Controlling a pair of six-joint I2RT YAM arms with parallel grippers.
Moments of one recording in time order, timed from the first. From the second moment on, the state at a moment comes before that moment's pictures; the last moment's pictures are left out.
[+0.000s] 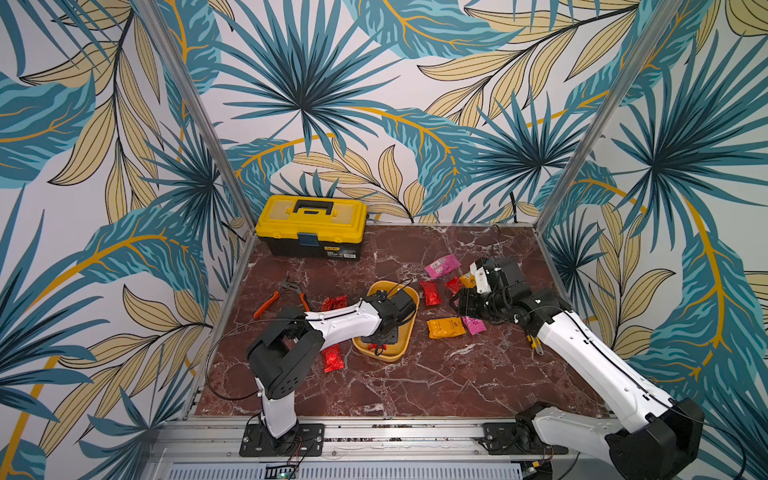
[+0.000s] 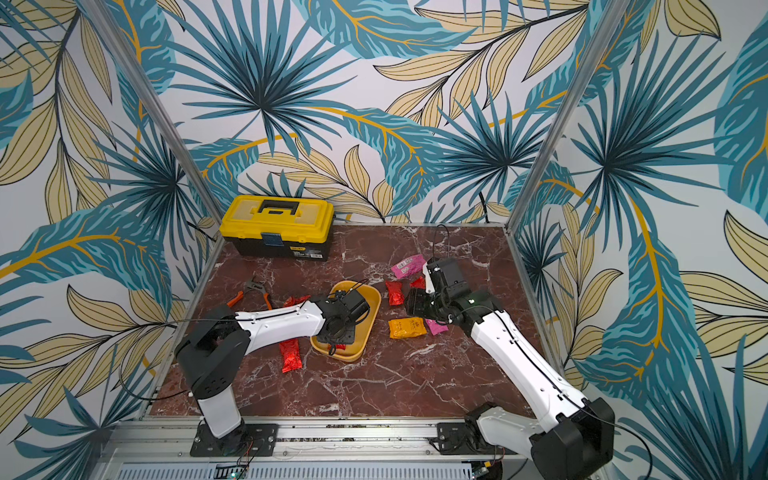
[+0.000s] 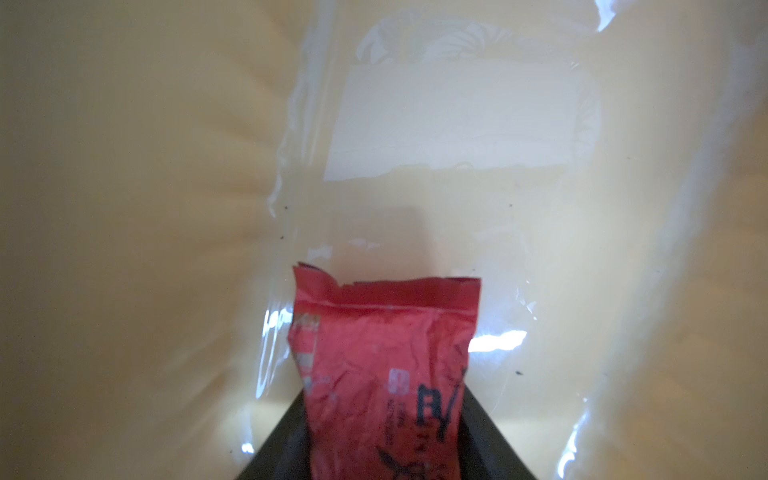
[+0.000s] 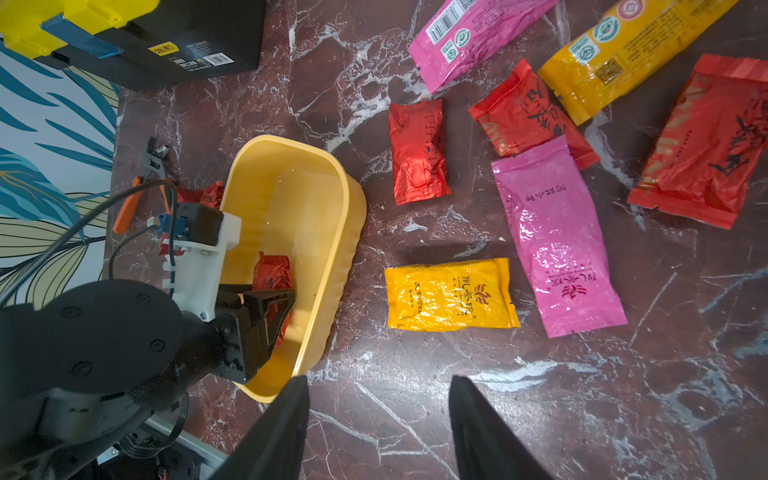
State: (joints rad) left arm -0.83 1.82 1.16 -0.72 -0.24 -0.81; right arm 0.41 1.18 1.07 -0.78 -0.12 0.53
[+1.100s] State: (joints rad) left arm -0.50 1.57 1.31 -0.85 -0.26 -0.62; right arm 0.41 1.18 1.07 -0.78 -0.11 0.53
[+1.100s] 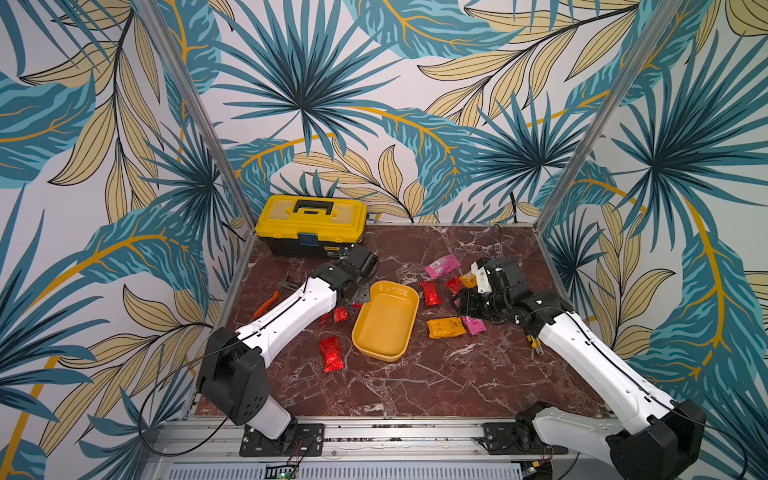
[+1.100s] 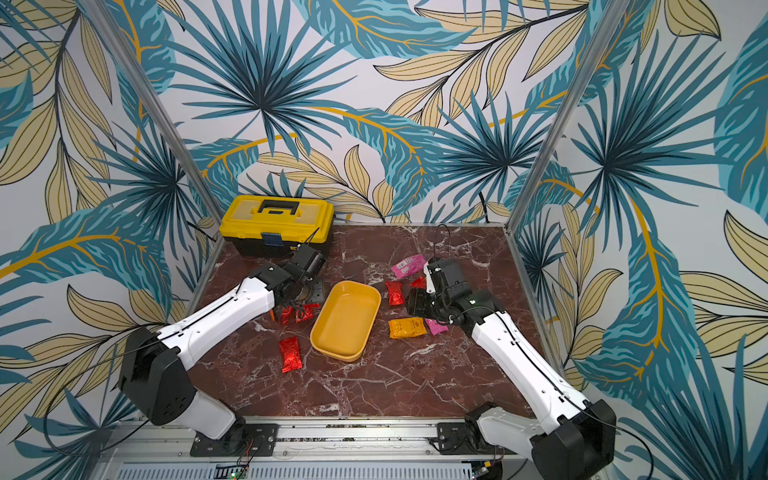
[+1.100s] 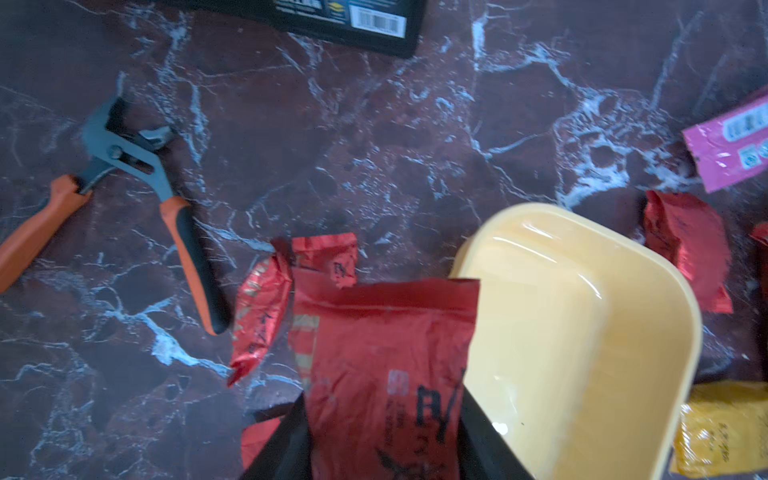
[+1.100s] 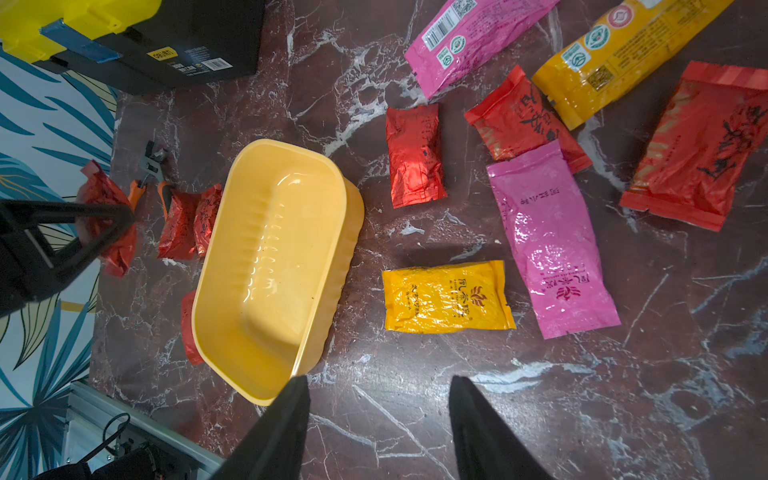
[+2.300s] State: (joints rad) left arm -0.42 1.25 1.23 -0.70 -0.23 -0.49; right arm 0.41 1.02 1.14 -0.80 0.18 0.44
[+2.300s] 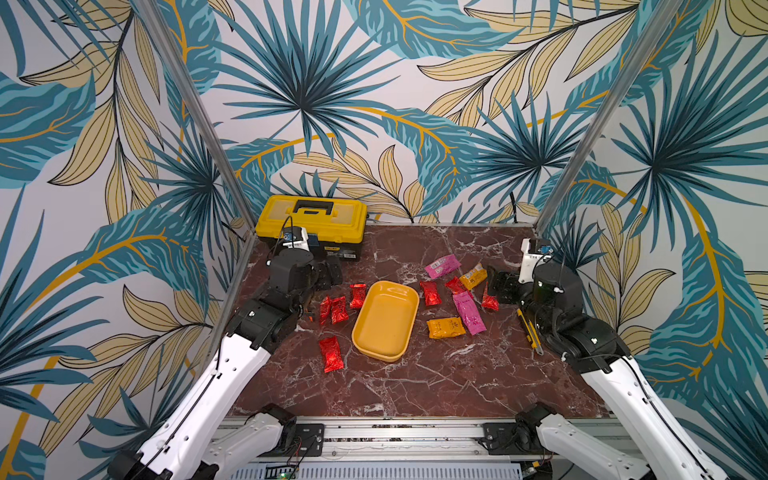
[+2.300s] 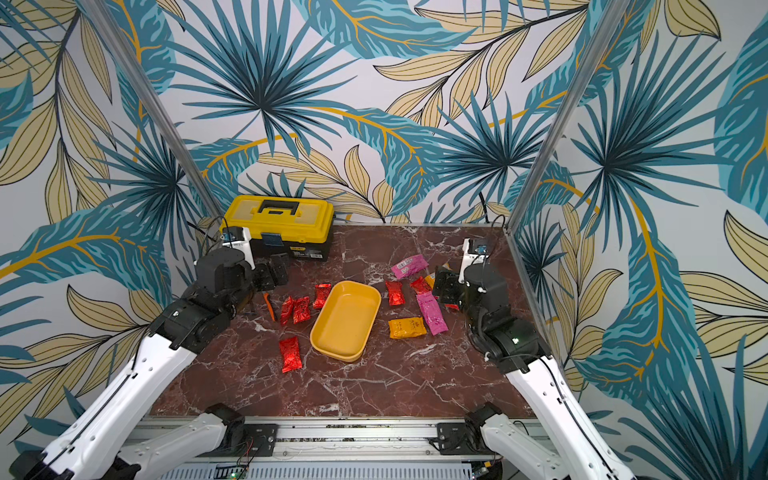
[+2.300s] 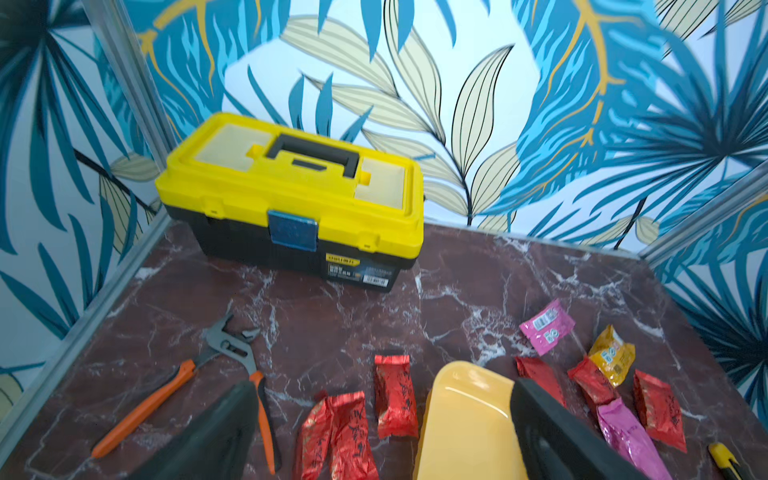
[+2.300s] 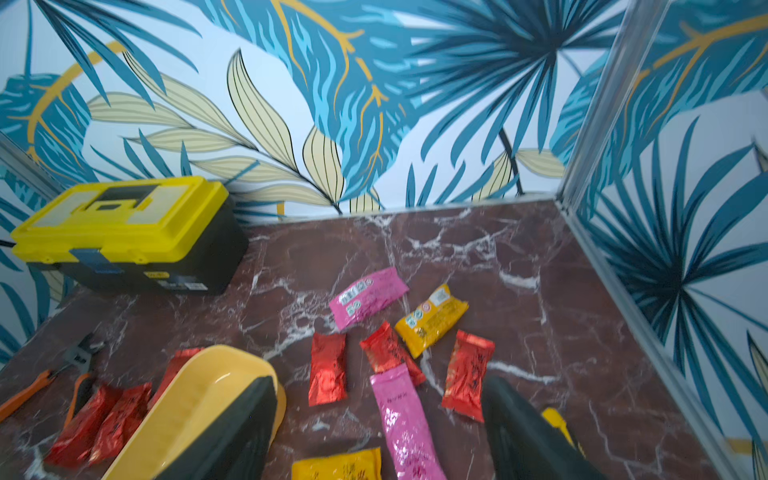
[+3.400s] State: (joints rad) left arm -0.24 1.19 0.36 0.39 -0.63 -0.16; right arm 0.31 1.38 0.40 0.61 0.68 -0.02
